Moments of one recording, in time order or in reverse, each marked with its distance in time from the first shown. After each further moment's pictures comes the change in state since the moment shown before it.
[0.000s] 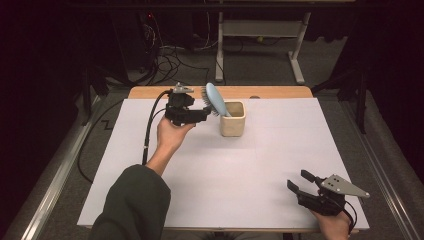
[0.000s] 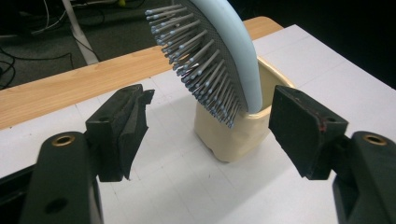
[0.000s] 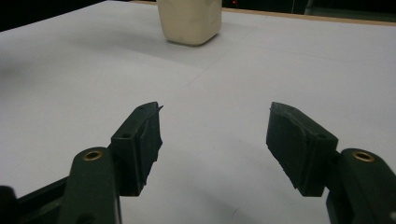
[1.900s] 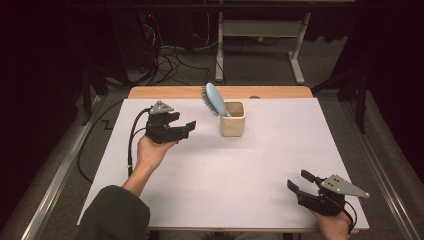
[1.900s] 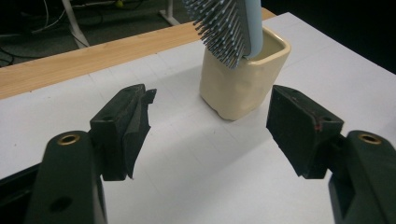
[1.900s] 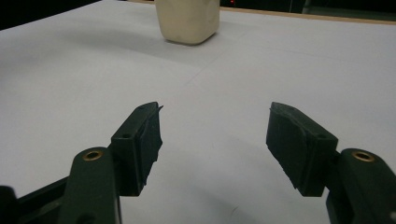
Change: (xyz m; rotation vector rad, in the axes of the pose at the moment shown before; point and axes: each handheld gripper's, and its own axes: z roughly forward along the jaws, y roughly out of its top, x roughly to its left) left arm 0.014 -0.050 -0.042 -0.023 -0.021 0.007; right arm 0.000 0.000 0.000 0.003 -0.009 0.003
